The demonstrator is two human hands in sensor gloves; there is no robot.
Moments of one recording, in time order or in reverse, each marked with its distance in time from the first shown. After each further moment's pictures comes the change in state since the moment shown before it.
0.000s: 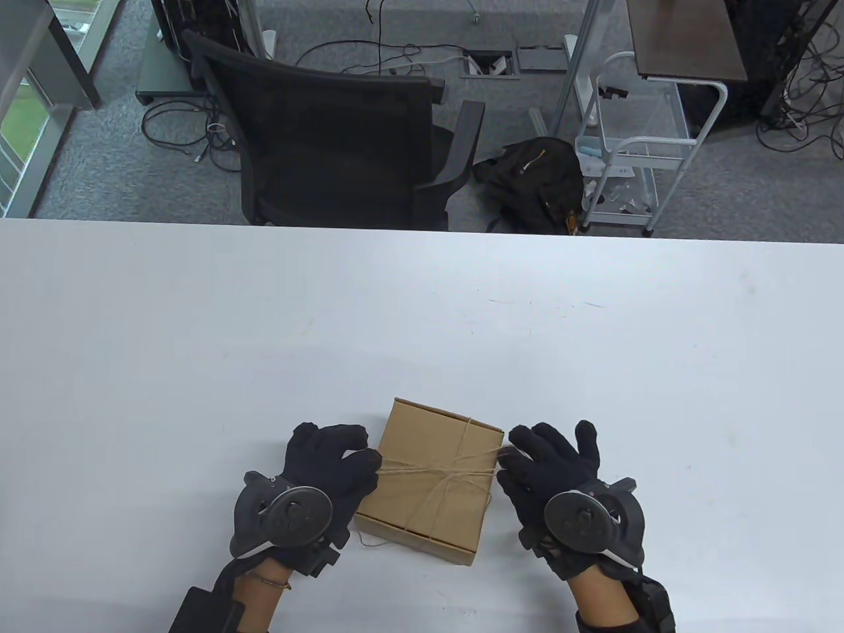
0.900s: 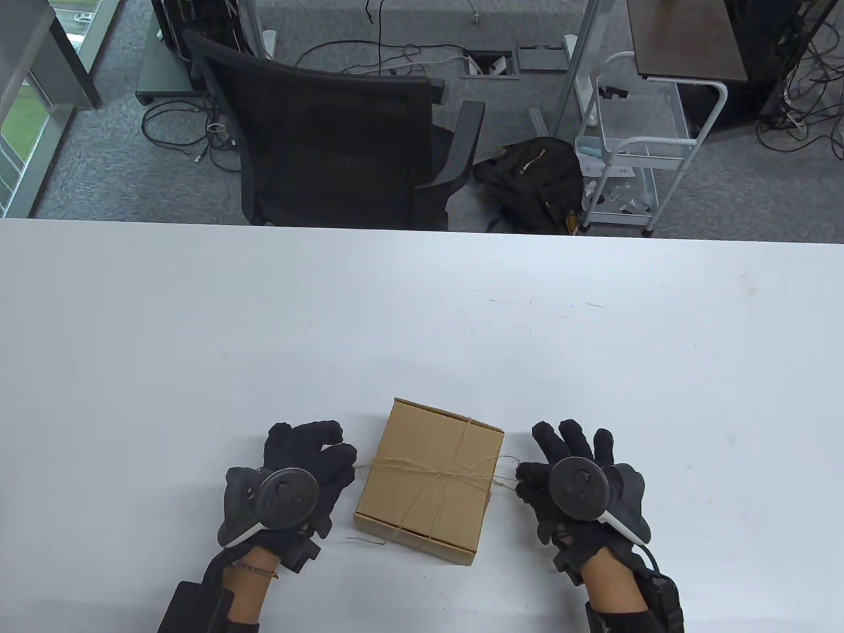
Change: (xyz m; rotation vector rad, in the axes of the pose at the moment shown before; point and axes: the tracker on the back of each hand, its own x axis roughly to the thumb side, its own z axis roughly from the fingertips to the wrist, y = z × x) left_hand -0.028 -0.010 0.001 -0.073 0.101 -0.069; right_hand -0.037 0.027 -0.003 0.283 0.167 0.009
